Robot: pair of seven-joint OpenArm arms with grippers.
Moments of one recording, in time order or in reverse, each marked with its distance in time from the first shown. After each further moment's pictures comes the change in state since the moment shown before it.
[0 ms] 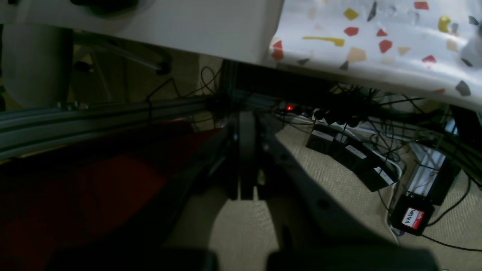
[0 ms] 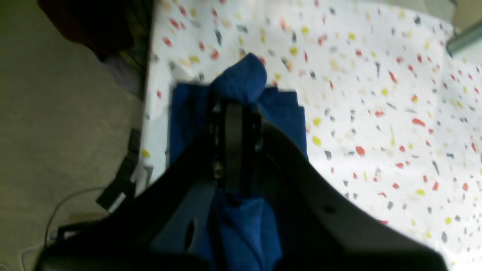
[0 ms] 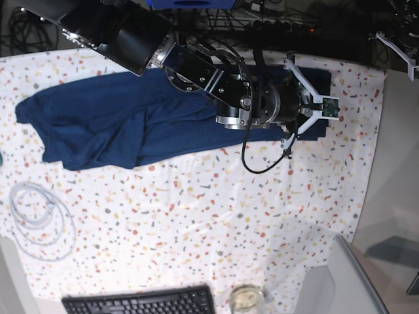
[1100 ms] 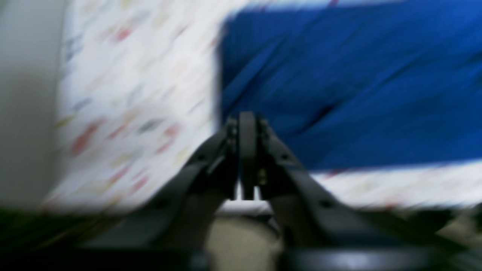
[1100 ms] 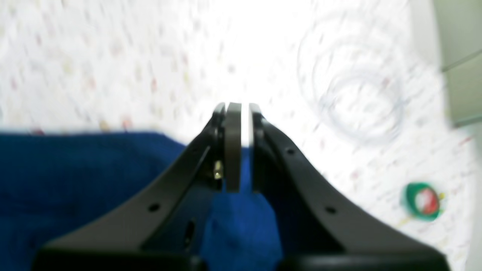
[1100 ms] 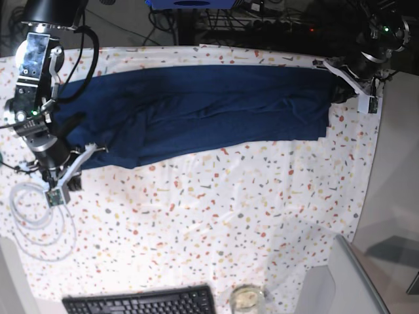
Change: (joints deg) left arm -0.1 3.3 20.0 8.1 -23.7 0.0 0.2; right arm -19.0 10.2 72.0 21.6 -0.3 -3.3 -9.2
